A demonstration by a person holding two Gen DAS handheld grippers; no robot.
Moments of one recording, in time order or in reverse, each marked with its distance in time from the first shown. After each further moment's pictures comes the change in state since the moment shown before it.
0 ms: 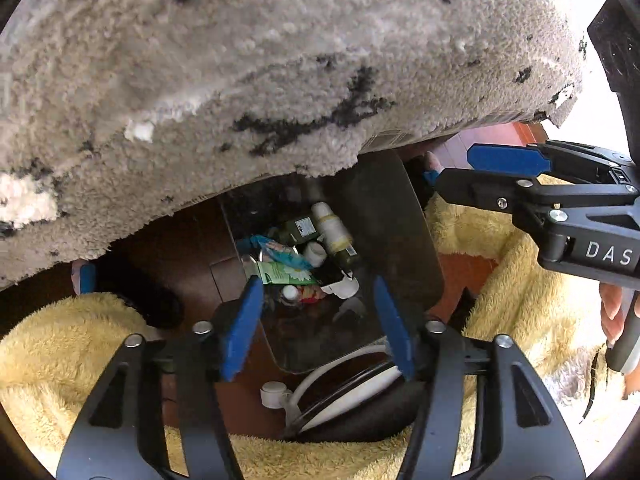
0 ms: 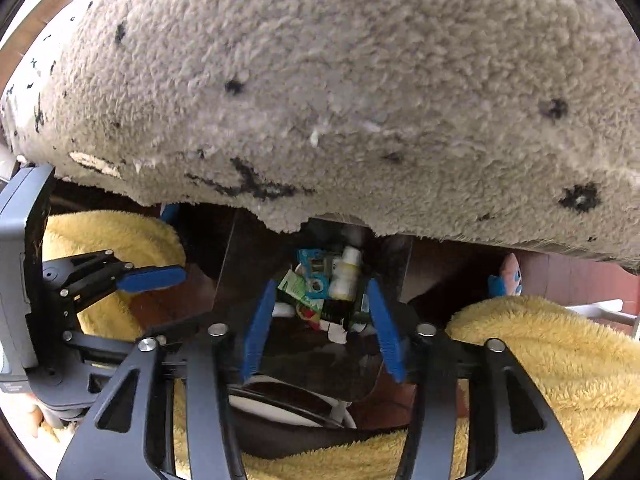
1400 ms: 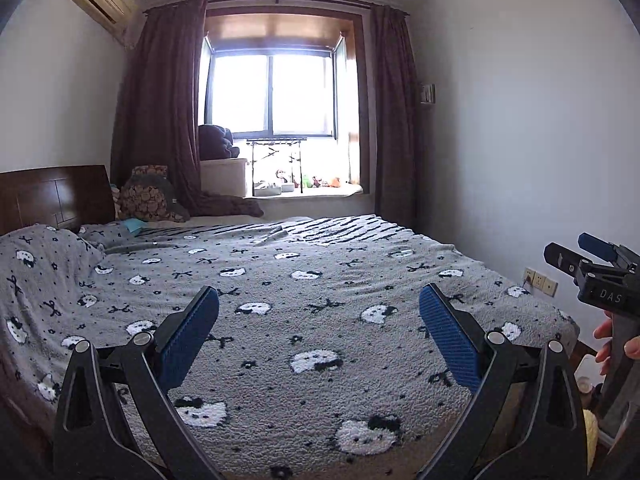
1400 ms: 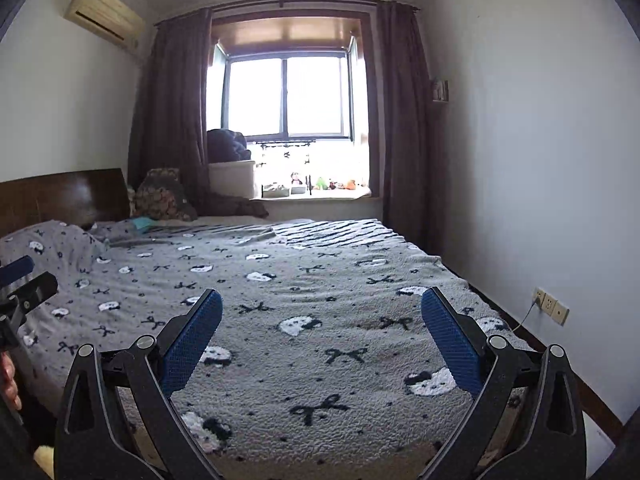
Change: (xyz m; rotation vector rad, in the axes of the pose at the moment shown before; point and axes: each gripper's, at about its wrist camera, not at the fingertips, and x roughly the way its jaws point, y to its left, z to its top) left arm -0.396 -0.043 0.068 0.062 -1.142 0.316; right arm -0.374 0.019 0.055 0.049 -1.118 -0.331
